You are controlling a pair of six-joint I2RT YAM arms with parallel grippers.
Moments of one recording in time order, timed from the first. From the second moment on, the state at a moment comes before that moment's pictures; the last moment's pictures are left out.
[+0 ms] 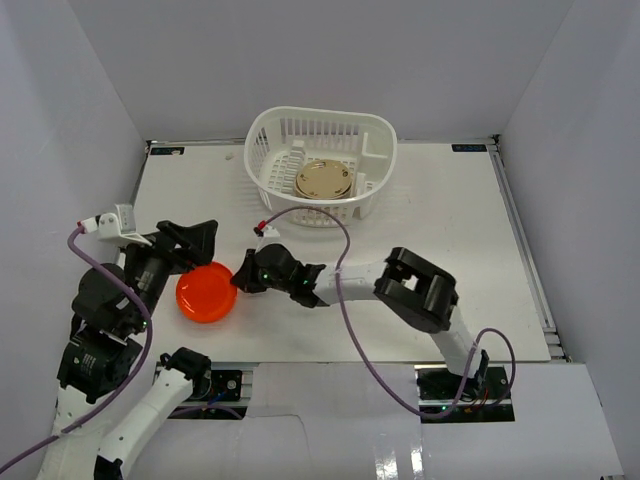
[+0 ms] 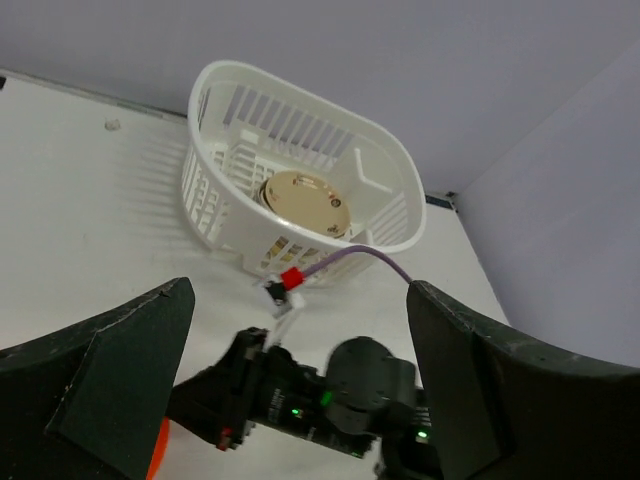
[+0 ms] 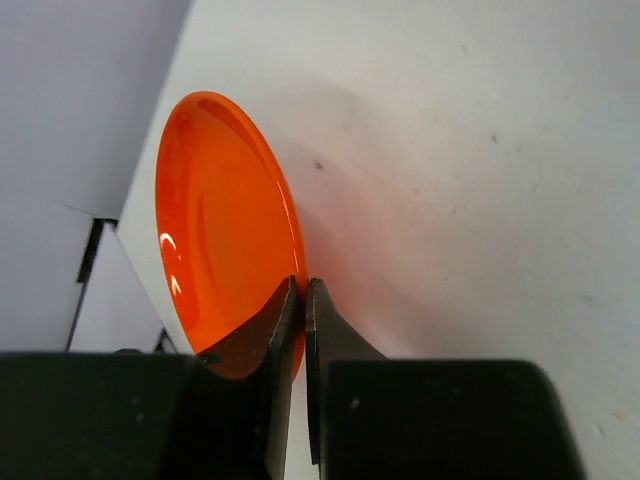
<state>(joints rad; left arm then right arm) -0.42 0.47 1.05 -0.59 -0.21 -0.49 1.17 2.17 1.35 0.42 0.04 0.90</state>
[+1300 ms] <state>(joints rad) -0.42 0.57 0.73 -0.36 -0.25 -0.43 0.43 1.90 1.69 -0.27 -0.16 0.64</state>
